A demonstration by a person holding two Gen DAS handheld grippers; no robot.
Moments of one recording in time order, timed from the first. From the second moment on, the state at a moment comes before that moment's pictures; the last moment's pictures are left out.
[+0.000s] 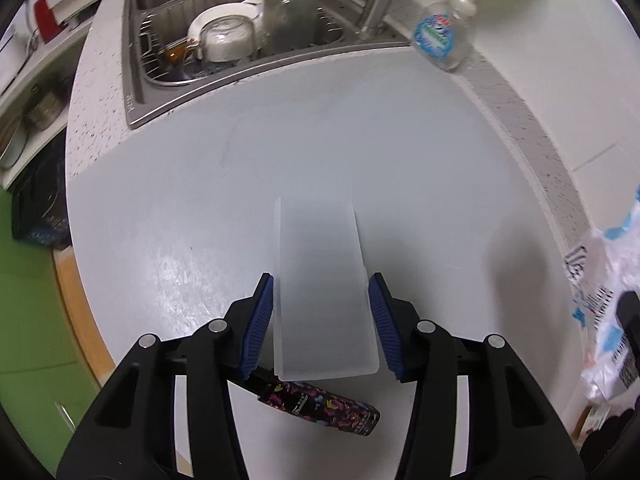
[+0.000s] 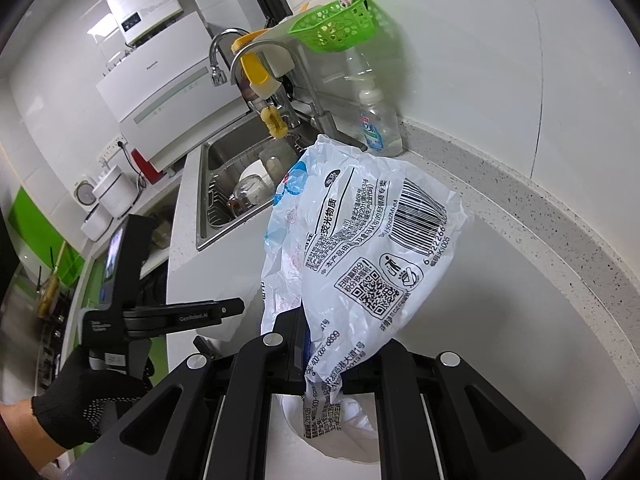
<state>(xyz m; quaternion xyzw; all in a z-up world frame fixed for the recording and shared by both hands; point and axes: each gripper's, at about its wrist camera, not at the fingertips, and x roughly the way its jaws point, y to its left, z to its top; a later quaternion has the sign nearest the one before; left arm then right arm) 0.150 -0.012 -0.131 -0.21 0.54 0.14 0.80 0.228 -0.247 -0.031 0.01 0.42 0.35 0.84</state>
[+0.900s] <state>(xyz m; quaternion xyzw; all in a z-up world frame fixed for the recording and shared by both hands) 0.020 0.081 -0.044 -0.17 0.44 0.07 0.88 0.153 -0.121 -0.006 -0.04 0.40 0.40 0.82</state>
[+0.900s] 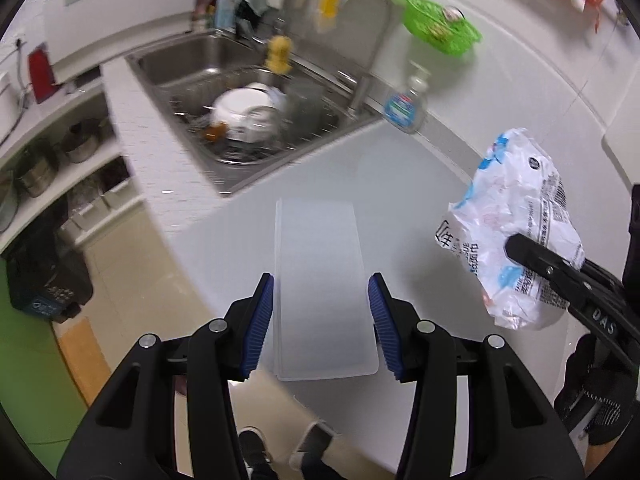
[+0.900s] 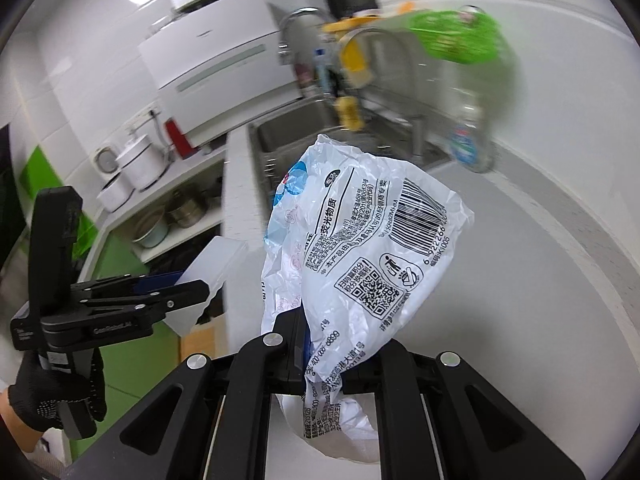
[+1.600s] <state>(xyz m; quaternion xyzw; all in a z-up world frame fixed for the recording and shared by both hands) -0.184 0.262 -0.166 -0.25 0.46 0.22 0.82 -0.003 0.120 -0.139 -0.14 0.49 0.52 0.69</state>
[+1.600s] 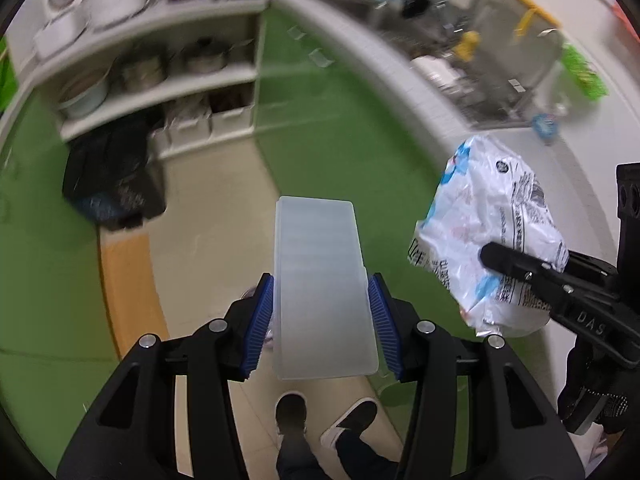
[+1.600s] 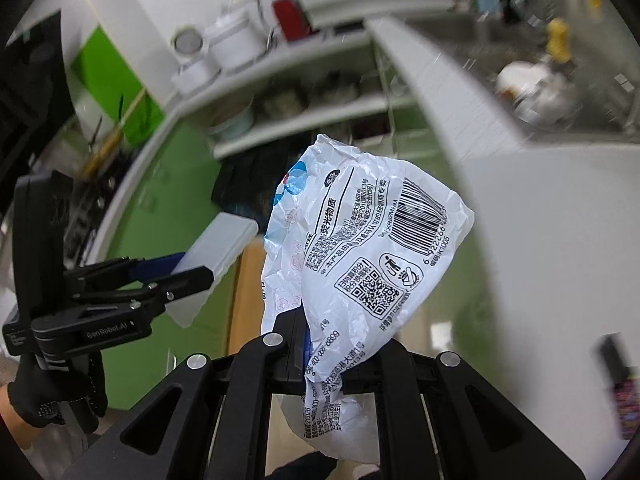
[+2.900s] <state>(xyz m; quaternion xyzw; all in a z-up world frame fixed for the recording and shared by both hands) -0.214 0.353 -0.575 -0.36 0.51 0.22 0.75 -0.008 0.217 -0.612 -0.26 0.59 0.46 0.61</state>
